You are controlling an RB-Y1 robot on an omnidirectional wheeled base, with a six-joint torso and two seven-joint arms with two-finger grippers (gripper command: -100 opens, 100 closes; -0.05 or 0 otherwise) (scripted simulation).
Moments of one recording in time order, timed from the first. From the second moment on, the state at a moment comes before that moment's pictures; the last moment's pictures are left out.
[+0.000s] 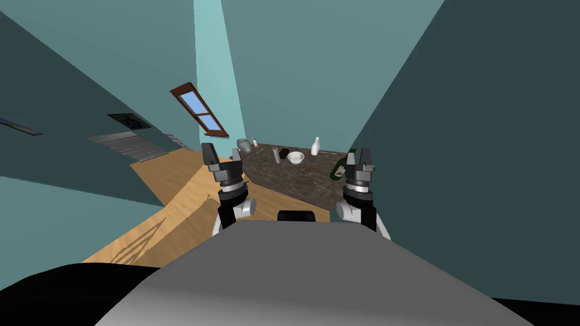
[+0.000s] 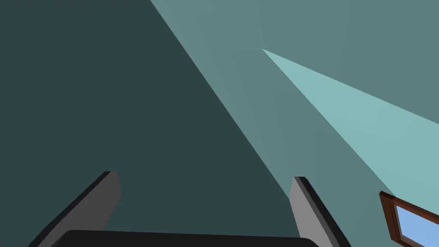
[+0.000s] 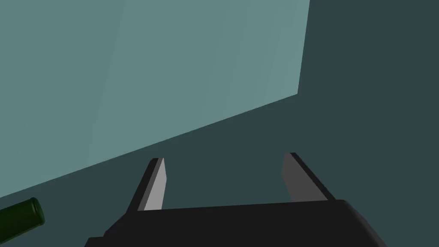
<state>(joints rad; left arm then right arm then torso) 0.46 -0.03 0.01 -2.37 -0.08 -0.61 -0.07 0.47 -0.03 -0.01 -2.20 0.00 -0.64 0.11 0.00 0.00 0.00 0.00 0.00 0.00</state>
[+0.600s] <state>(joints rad) 0.46 -0.03 0.01 -2.37 -0.08 -0.61 -0.07 0.54 -0.20 -0.04 -2.09 0.00 -0.67 0.12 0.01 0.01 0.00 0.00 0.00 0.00</state>
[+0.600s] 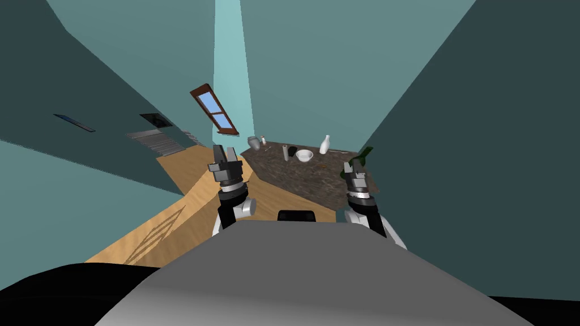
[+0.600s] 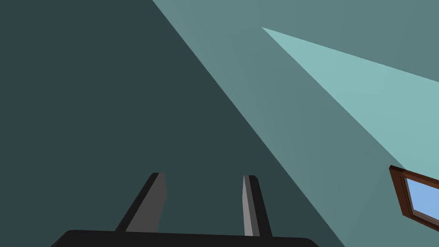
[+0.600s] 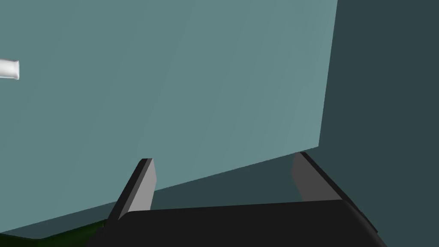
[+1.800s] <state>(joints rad) 0.46 -0.03 0.01 -2.37 -0.08 -0.61 -0.07 0.66 -0.55 -0.04 -1.79 0.05 -0.72 0.17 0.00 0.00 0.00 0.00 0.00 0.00</state>
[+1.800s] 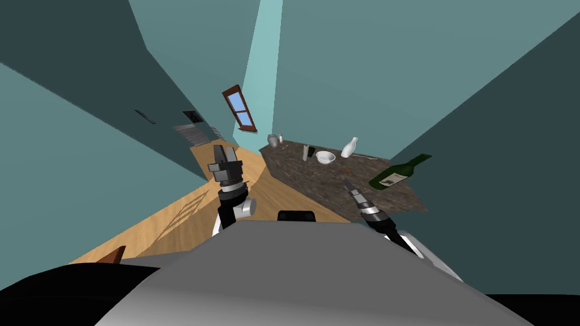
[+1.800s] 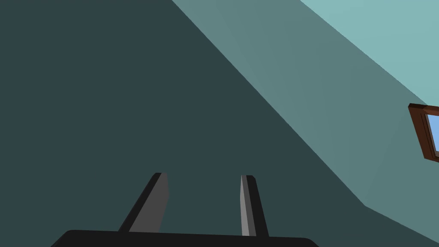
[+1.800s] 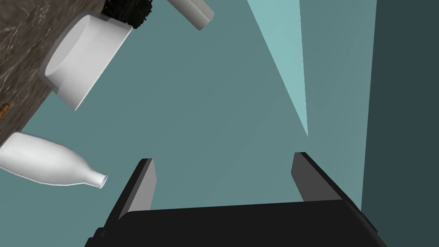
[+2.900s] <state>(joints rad) 0.46 -0.03 0.01 -2.37 -0.08 -0.61 -0.07 0.75 -0.84 0.01 -1.55 0.16 -0.74 0.22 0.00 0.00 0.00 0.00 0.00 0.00</state>
